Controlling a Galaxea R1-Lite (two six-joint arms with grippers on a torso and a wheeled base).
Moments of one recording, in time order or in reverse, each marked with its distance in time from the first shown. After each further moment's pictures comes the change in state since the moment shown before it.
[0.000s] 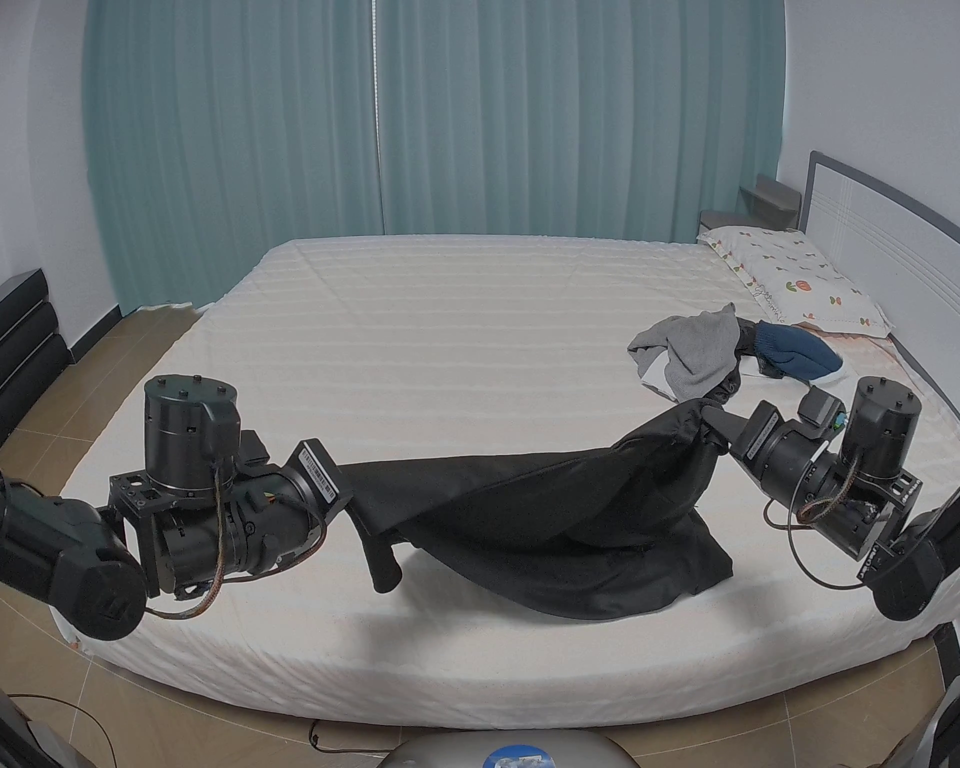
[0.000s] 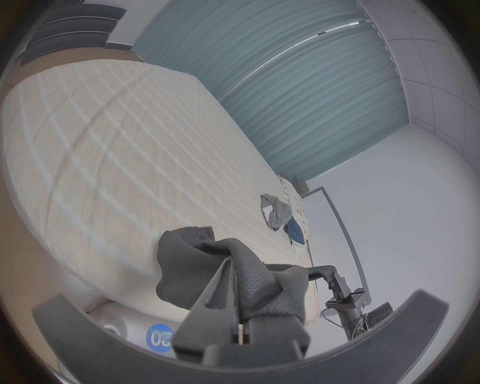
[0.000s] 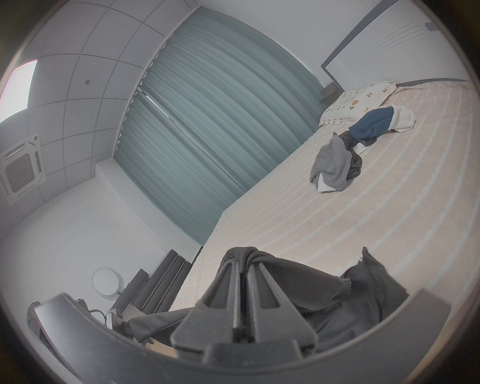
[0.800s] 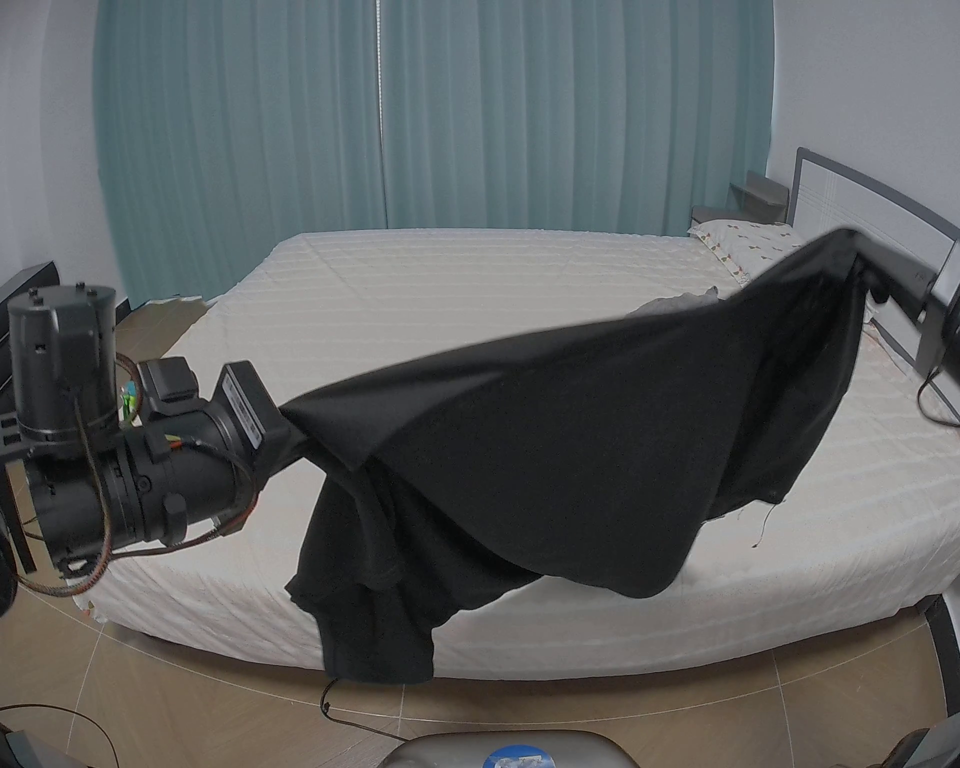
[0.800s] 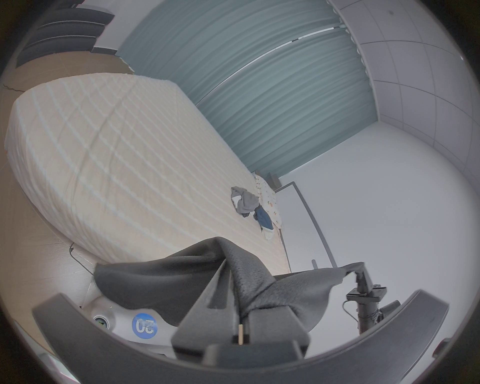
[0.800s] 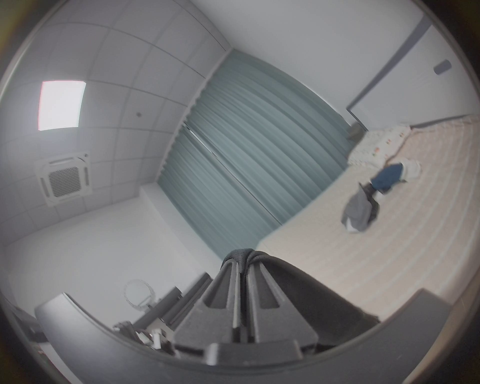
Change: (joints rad) left arm -0.071 -0.289 -0.170 0.315 0.023 0.000; right arm 0.002 -0.579 -0.350 0.576 0.008 -0.025
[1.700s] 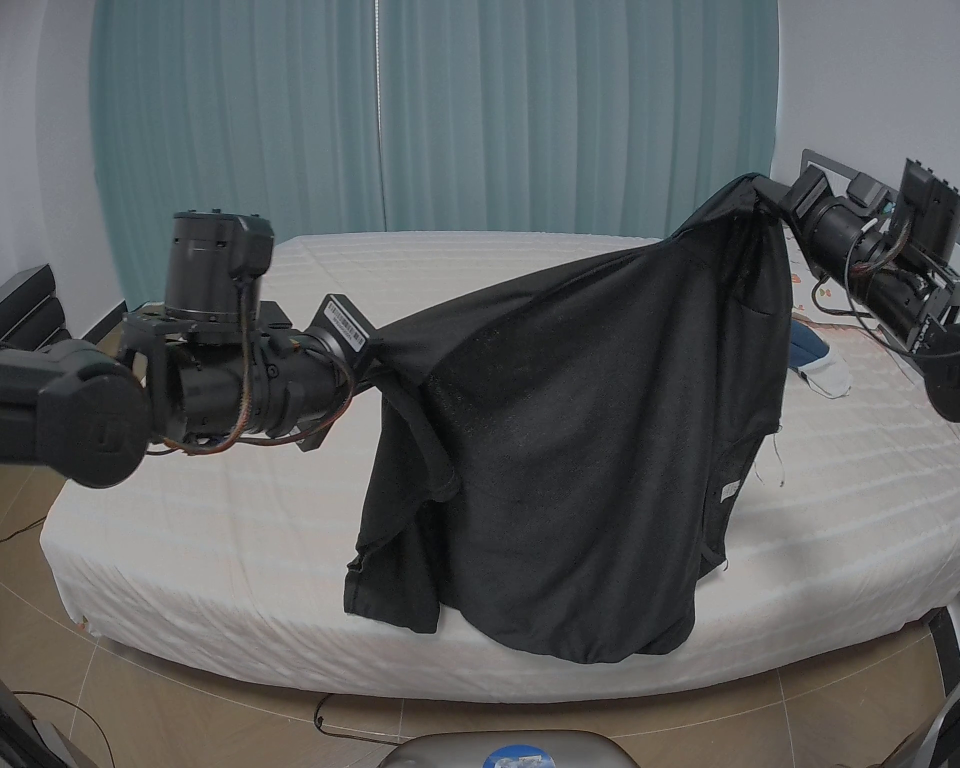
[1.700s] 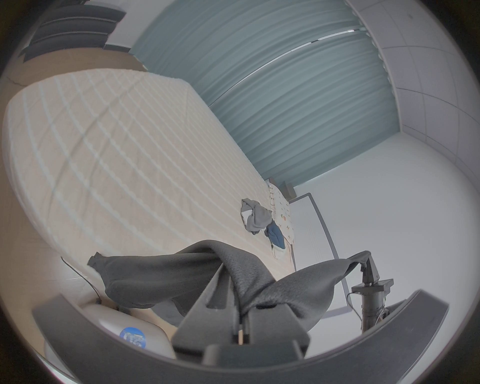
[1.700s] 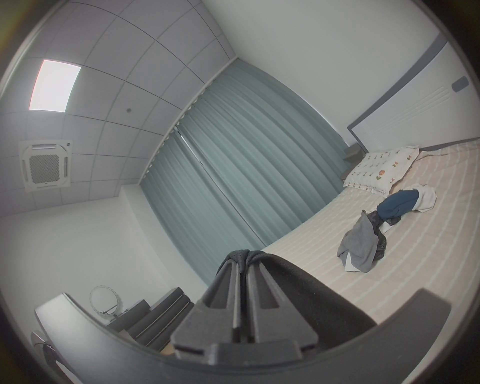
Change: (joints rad) left arm 0.086 0.386 -0.367 0.076 -0.011 -0.069; right arm -0.128 0.567 -0.354 -0.135 0.000 -0.070
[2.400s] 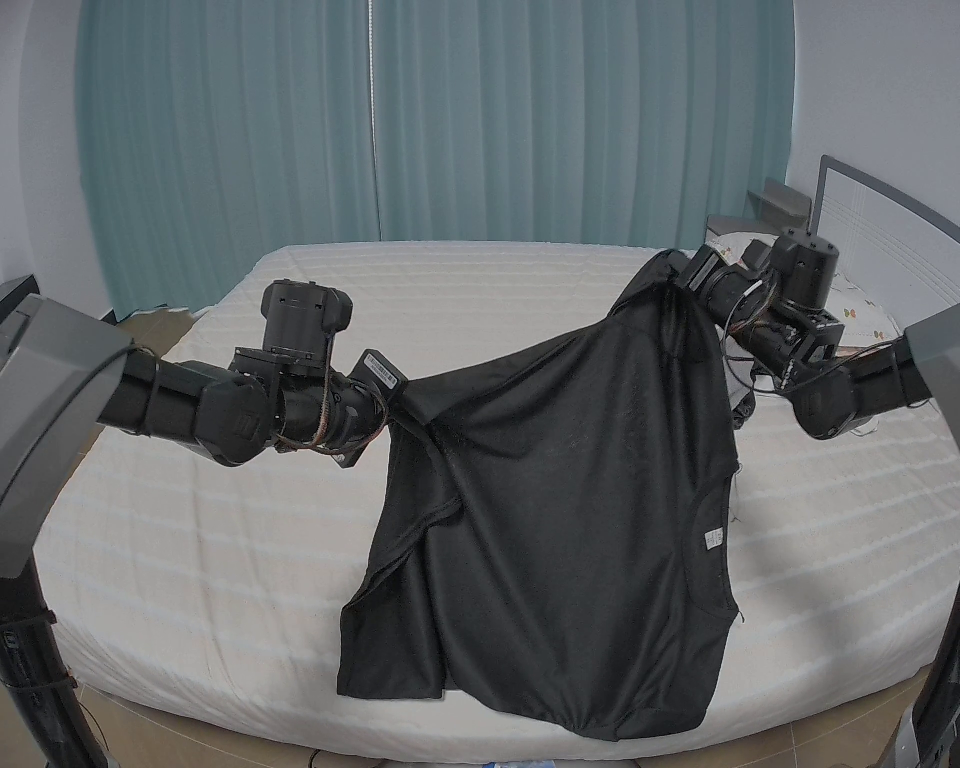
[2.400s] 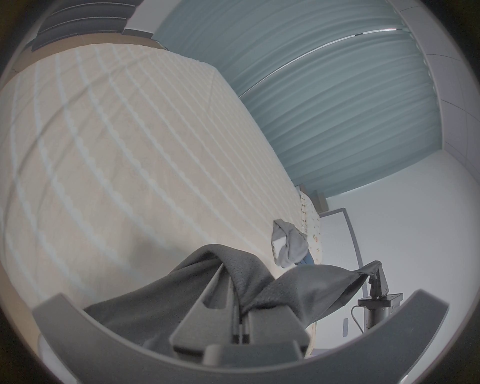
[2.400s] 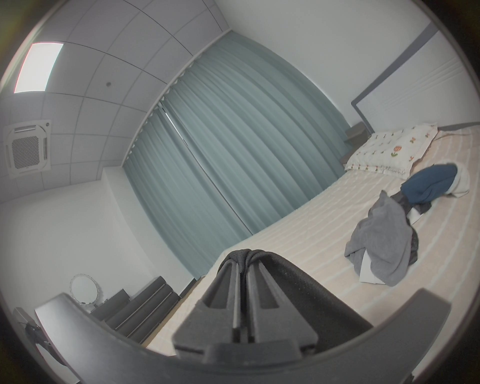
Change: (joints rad) left arm 0.103 0.354 -0.182 -0.004 -0.046 -0.021; right arm 0.018 0.415 -0.190 -0.129 0.003 -0.040
